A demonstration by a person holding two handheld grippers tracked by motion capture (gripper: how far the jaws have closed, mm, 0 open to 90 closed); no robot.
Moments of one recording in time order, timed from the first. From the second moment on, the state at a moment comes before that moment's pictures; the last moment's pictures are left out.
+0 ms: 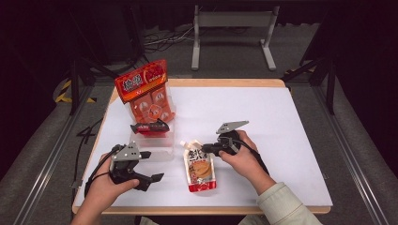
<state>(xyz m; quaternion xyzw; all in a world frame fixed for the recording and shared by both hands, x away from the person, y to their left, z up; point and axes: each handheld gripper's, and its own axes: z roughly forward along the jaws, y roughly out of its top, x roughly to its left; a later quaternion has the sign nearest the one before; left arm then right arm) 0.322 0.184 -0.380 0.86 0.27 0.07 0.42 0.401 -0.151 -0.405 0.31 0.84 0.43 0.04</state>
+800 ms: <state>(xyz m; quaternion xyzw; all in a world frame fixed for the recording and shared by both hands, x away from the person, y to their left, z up) 0.320 0.181 -0.376 0.85 0.25 0.07 0.45 0.356 -0.184 -0.350 0.26 0.79 0.55 0.06</state>
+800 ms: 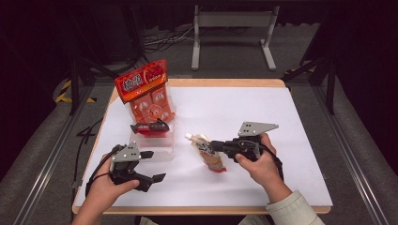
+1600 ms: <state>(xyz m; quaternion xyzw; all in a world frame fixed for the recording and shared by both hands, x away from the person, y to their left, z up) 0.319 0.146 -0.371 0.80 0.22 0.05 0.56 0.347 -0.187 -0.337 0.21 0.76 0.62 0.04</state>
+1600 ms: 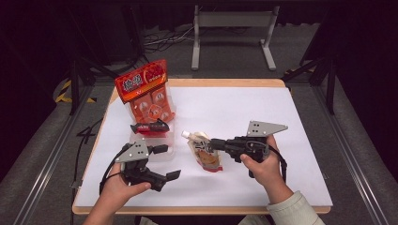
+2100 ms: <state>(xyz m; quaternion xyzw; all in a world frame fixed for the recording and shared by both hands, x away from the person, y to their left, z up) 0.322 0.136 -0.374 0.77 0.22 0.07 0.59 0.335 -0.173 -0.333 0.17 0.75 0.64 0.03</state>
